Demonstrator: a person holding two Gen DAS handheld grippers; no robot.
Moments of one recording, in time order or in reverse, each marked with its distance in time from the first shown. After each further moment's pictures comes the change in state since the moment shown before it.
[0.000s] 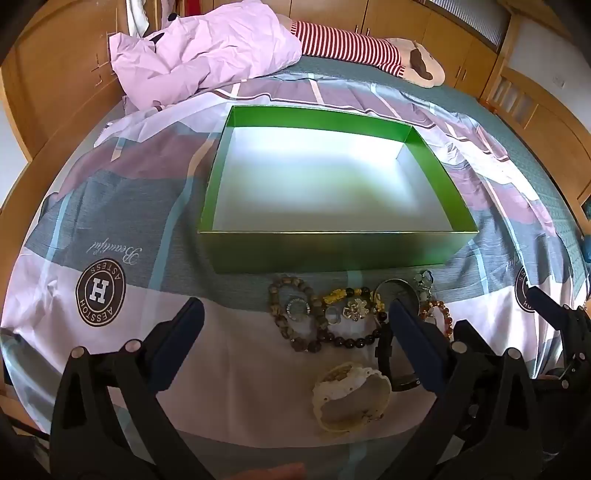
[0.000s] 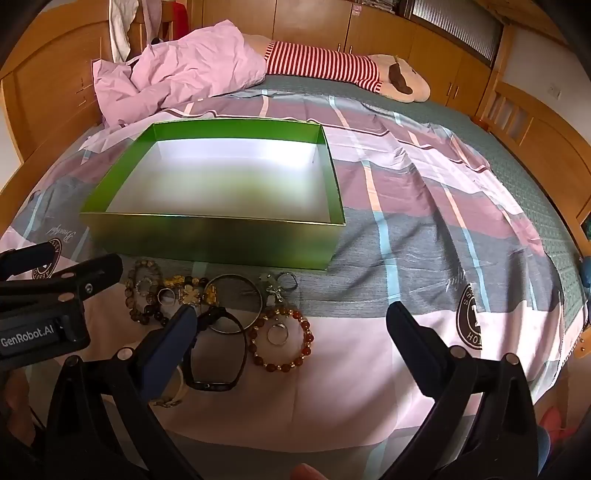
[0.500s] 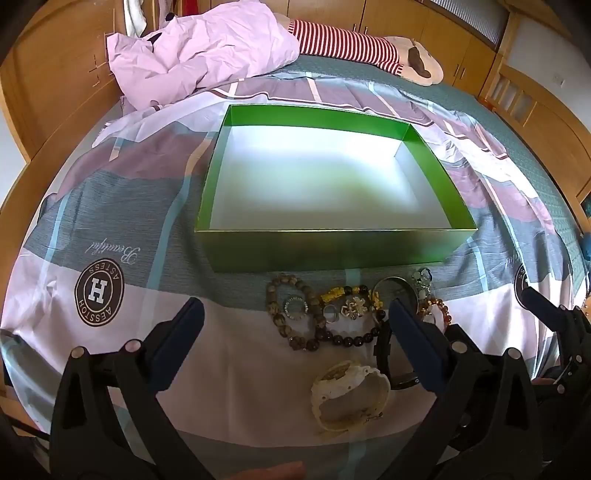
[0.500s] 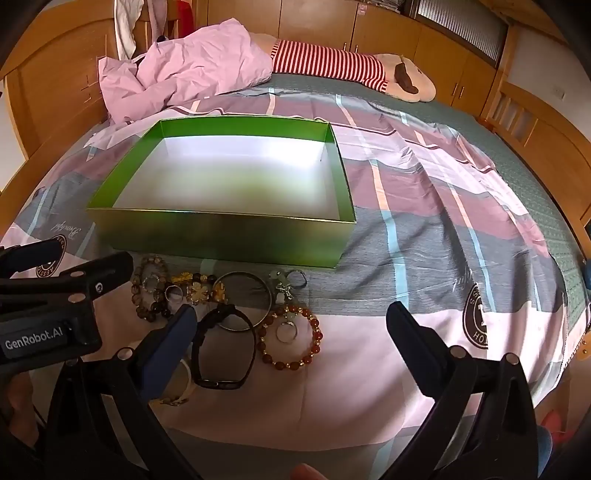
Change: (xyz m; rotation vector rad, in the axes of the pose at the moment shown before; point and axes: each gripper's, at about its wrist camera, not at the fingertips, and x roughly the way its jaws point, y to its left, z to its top) left arm 0.001 -0.005 -0.003 0.007 -0.001 0.005; right arm 0.001 0.004 -0.002 -0.004 0.006 0.022
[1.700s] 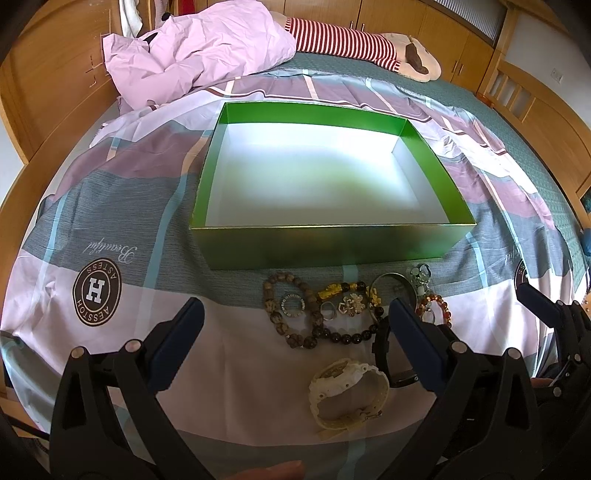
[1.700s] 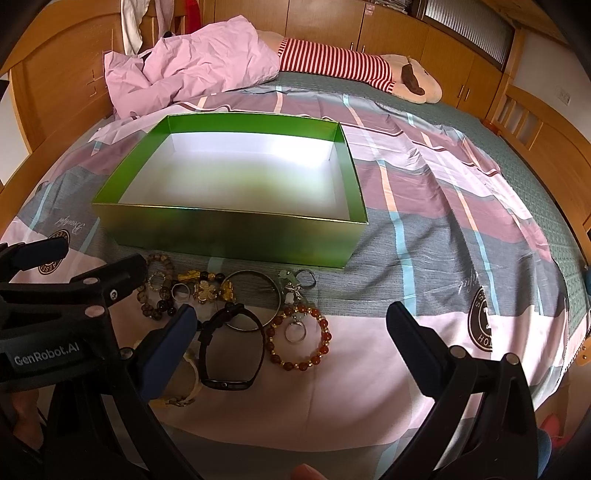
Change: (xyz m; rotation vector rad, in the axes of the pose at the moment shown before) left arm 0.002 -0.002 -0.001 0.011 0.005 -0.002; right arm 0.003 0.008 0.002 -0.023 0.004 0.008
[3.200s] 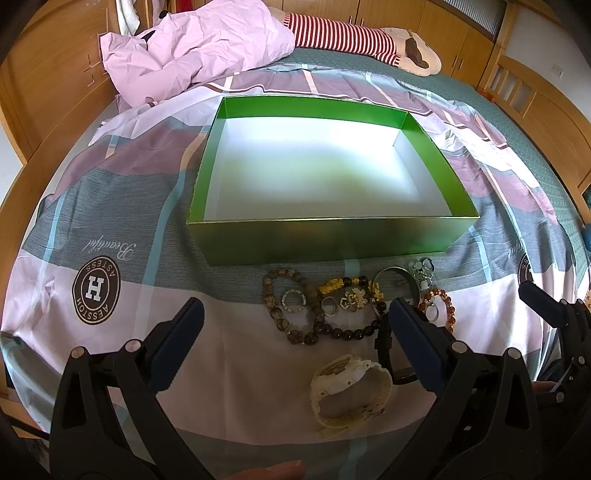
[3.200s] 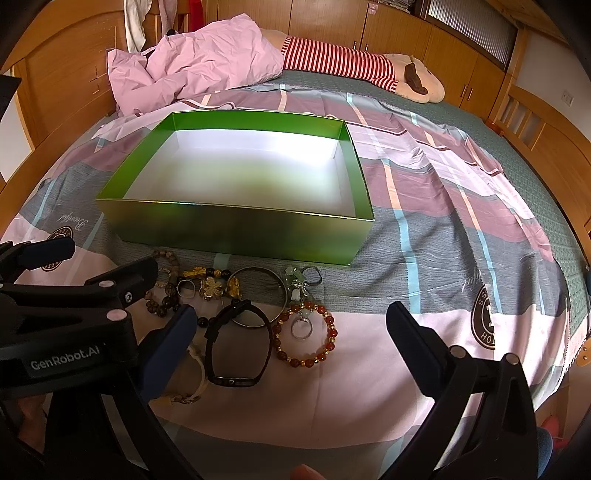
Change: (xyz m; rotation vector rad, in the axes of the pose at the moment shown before) left arm 0.003 -0.001 -0.001 0.009 0.017 0.006; right arm 0.000 0.004 -0.001 -0.005 0.008 0.007
